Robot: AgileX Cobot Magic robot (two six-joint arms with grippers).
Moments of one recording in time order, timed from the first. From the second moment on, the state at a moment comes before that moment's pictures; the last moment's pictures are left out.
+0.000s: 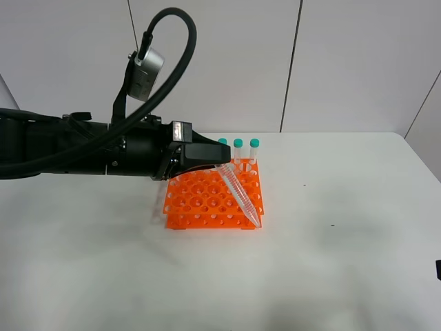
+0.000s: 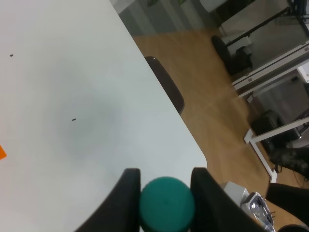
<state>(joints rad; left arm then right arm) -0.49 1.46 -0.78 -1.71 0.59 1.25 -0.03 0.34 -0.50 0.08 1.05 -0.09</state>
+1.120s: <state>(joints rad) -0.49 1.46 -0.78 -1.71 0.59 1.25 0.04 0.00 -0.49 0.08 1.03 -0.08</state>
